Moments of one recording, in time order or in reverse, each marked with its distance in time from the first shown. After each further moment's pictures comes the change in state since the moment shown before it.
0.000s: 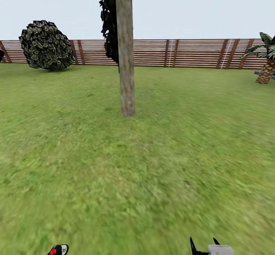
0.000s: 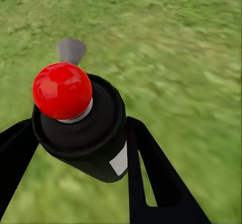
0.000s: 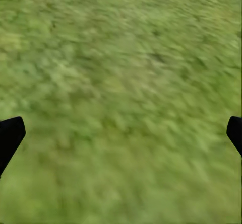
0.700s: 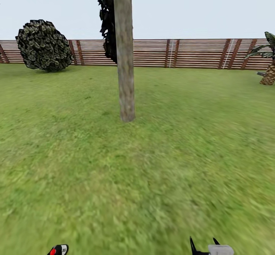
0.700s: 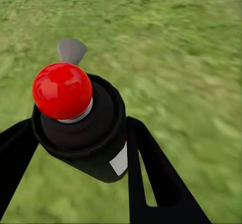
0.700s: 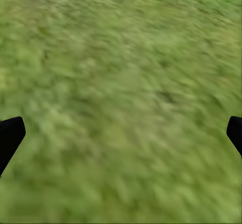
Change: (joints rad) left arm 0.000 0.000 0.000 0.000 0.000 0.000 0.000; right arm 0.000 0.000 0.000 0.001 0.000 0.000 0.000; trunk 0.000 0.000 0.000
